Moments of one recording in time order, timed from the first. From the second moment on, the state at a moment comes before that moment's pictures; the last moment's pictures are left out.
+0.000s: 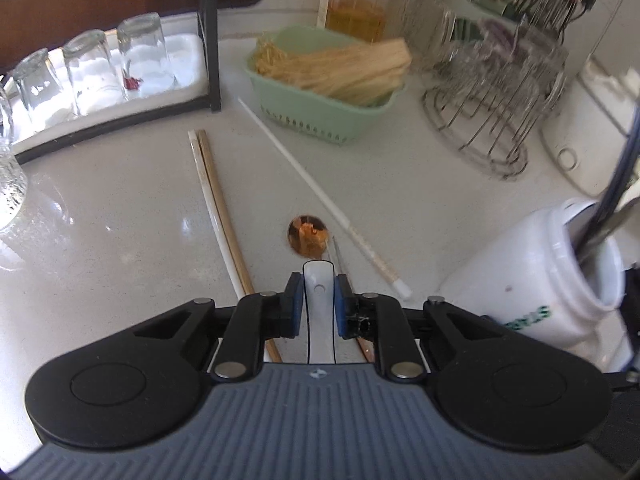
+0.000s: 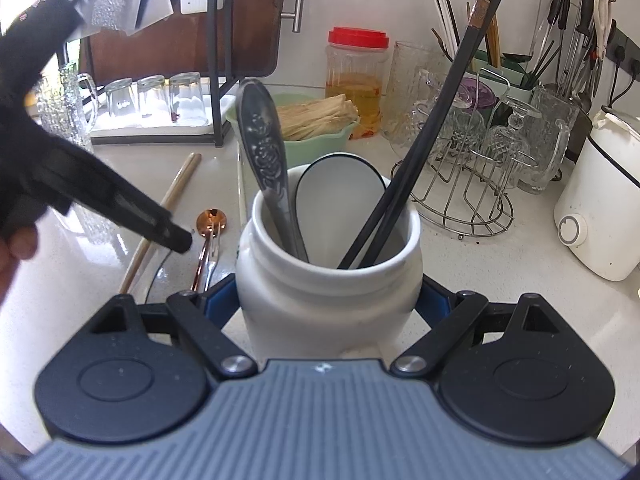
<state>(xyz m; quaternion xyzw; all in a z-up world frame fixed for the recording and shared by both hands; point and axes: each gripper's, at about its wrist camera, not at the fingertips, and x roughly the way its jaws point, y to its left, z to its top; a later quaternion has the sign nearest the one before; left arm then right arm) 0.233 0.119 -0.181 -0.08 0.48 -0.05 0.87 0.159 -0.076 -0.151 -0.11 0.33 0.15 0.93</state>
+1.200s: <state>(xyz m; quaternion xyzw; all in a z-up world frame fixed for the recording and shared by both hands) 0.196 0.119 -0.109 -0.11 0.40 -0.14 0.90 0.155 -0.070 -0.153 -0.11 0.32 0.13 0.93</state>
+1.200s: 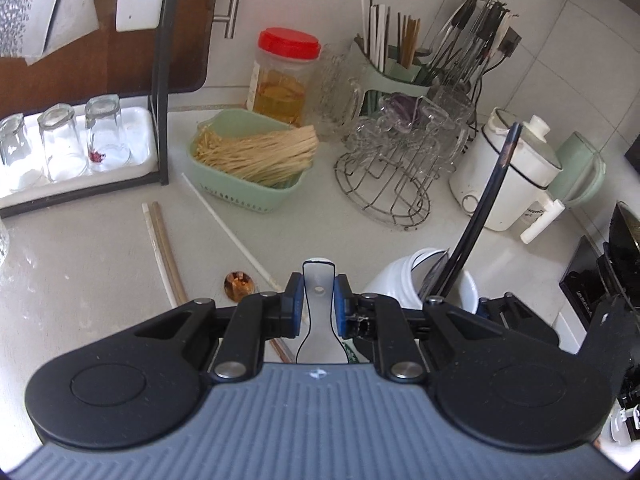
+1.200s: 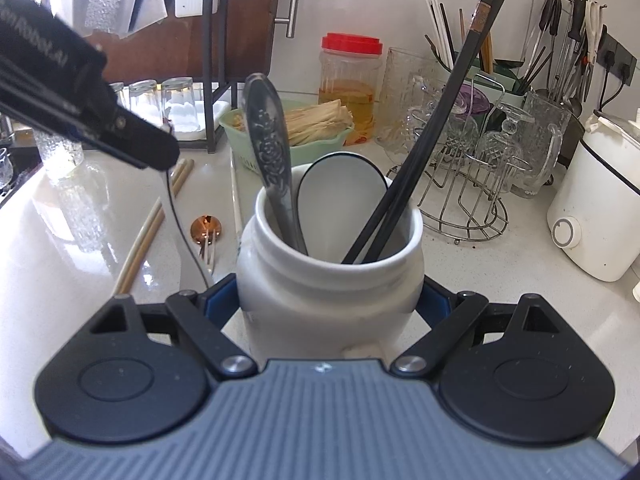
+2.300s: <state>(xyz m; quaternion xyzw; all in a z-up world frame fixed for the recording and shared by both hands) 0.199 0.110 0.037 -0.09 0.28 -0.21 0.93 0.154 -0.071 -0.154 -0.10 0.31 0.13 0.94</state>
